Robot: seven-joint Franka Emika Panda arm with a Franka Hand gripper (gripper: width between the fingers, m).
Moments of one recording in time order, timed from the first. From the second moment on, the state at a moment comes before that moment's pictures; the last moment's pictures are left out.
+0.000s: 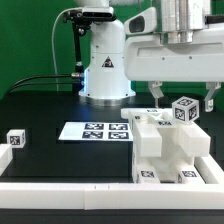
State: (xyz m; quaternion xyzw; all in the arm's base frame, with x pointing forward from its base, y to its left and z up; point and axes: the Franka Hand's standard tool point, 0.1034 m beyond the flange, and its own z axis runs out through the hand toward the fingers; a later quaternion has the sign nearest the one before) arm 0.558 0.092 0.127 -0.96 0.26 -0.04 0.06
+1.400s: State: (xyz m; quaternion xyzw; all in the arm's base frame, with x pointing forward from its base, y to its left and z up) arm 0.555 0.106 0.131 -0.98 -0.19 -0.02 0.03
